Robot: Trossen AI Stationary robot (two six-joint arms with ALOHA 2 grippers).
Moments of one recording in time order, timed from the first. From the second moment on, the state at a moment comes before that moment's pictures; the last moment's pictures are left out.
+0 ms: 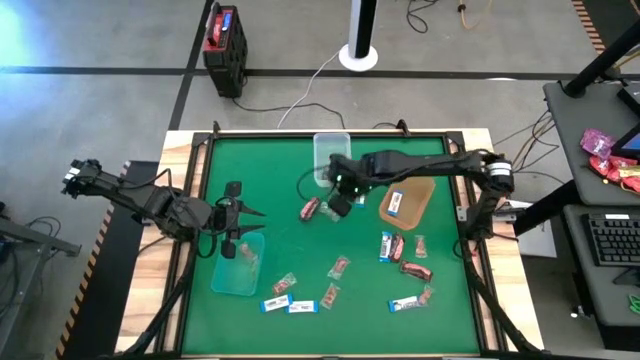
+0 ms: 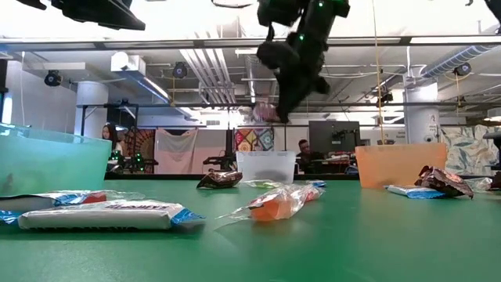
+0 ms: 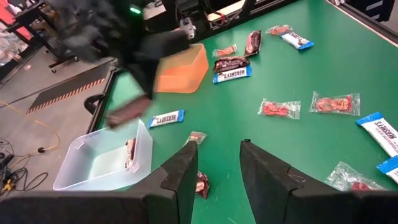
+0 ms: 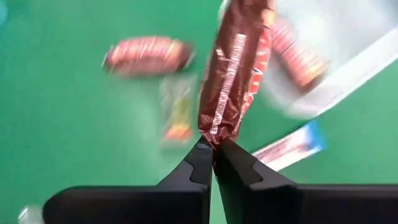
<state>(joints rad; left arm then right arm) -0.35 0.76 0.69 -0.39 -0.41 0.19 -0.17 1.80 1.51 -0.85 0.13 0.42</state>
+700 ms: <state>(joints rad) -0.35 0.76 0.69 -0.38 -0.41 0.20 -0.40 1.91 1.56 -0.67 0.42 -0.51</state>
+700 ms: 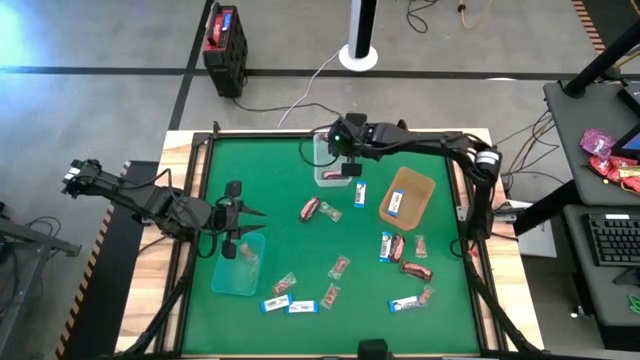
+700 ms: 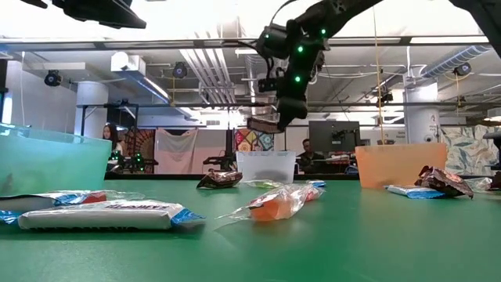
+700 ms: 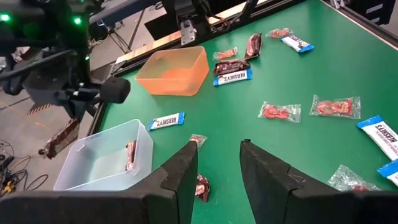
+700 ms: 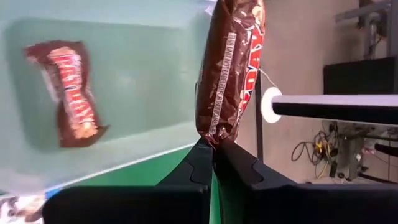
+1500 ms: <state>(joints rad) -0.35 0.76 0.69 -0.38 -0.41 0.17 -0.33 1.73 1.57 -0.80 0.14 -0.01</state>
